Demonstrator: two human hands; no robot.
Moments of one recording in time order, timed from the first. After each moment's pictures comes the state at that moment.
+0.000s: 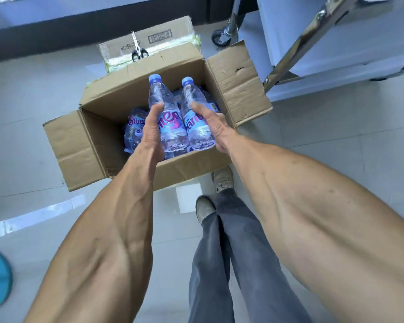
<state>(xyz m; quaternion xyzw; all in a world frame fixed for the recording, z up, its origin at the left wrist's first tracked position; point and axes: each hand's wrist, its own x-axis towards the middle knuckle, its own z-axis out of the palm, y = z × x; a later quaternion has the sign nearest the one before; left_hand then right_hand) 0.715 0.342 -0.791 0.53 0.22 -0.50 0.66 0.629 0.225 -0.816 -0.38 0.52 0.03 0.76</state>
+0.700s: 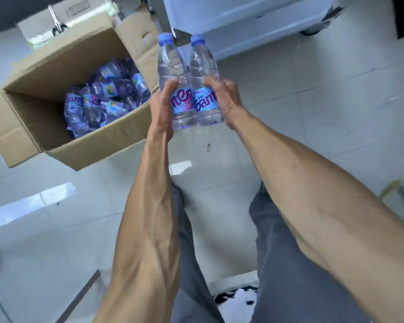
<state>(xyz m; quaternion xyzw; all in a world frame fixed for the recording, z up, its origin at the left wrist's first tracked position) 0.457 0.191 -0.733 0.67 0.07 -0.42 0.60 0.359 0.076 -0.754 -0.46 0.54 -0.10 0.70</state>
